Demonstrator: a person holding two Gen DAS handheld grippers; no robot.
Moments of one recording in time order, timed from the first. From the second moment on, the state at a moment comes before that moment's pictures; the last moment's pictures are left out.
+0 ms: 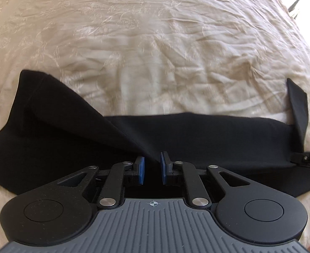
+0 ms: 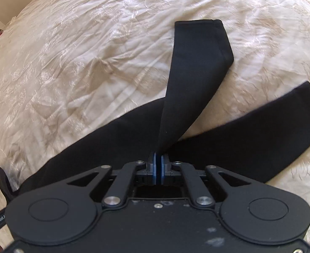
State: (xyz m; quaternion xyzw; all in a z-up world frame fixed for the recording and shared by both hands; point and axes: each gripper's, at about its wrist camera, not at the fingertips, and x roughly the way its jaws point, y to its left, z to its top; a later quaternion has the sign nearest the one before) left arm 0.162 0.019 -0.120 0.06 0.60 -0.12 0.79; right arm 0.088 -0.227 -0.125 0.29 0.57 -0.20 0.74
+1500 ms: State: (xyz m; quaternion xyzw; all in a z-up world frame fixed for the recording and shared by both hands) left arm 0.145 0.030 -0.179 0.13 0.66 -0.16 0.72; right arm 0.102 -0.296 -0.108 0.17 0.52 -0.32 0.77
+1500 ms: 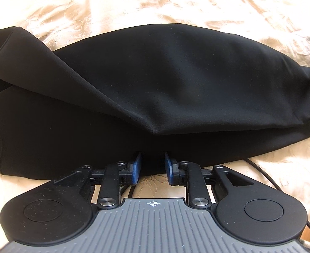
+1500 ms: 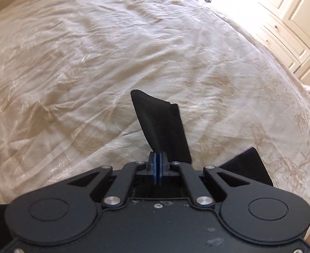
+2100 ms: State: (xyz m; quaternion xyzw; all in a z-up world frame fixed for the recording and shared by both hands) left arm 0.115 0.025 -0.160 0.14 0.65 -0.09 0.74; right arm -0.055 -0.363 -0.165 0.30 0.50 -0.36 0.73
